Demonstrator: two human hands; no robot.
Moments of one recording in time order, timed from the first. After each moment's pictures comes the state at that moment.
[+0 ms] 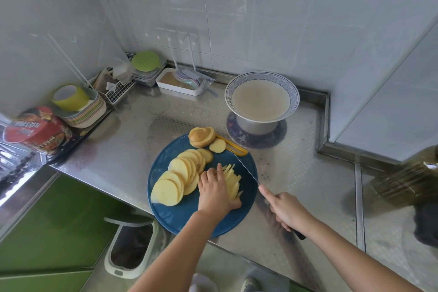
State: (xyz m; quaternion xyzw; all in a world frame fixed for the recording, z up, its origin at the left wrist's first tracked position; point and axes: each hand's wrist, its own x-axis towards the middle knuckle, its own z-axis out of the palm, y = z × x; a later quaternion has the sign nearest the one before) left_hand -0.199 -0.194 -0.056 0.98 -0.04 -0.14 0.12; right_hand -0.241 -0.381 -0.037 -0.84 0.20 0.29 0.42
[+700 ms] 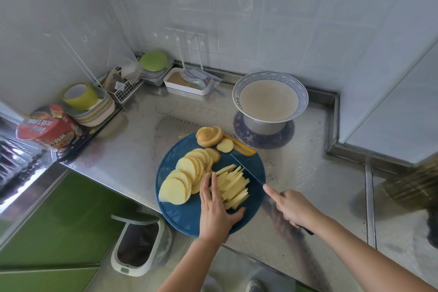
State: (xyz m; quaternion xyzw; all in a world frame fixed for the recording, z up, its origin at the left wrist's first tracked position) left_hand -0.242 -0.172 -0.089 0.95 -0.01 0.02 0.31; right_hand -0.233 -0.378 -0.029 -0.85 0.17 0.30 0.39
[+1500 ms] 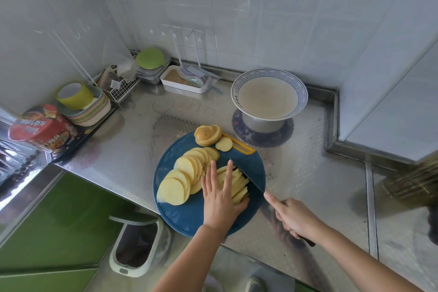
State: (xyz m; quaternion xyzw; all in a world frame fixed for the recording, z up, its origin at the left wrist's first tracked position) left_hand -0.216 -0.181 -0.095 0.98 -0.09 0.06 0.19; right_hand -0.251 -0.376 -0.038 -0.82 0.18 0.32 0.44
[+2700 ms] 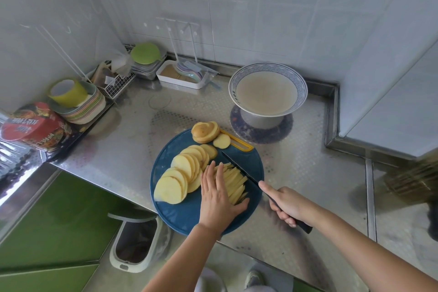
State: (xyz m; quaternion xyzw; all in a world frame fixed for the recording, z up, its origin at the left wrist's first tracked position) left_hand -0.218 -0.178 -0.093 0.97 -0.09 0.07 0.22; right_hand -0.223 -0.376 -0.034 -0.80 0.17 0.38 0.44
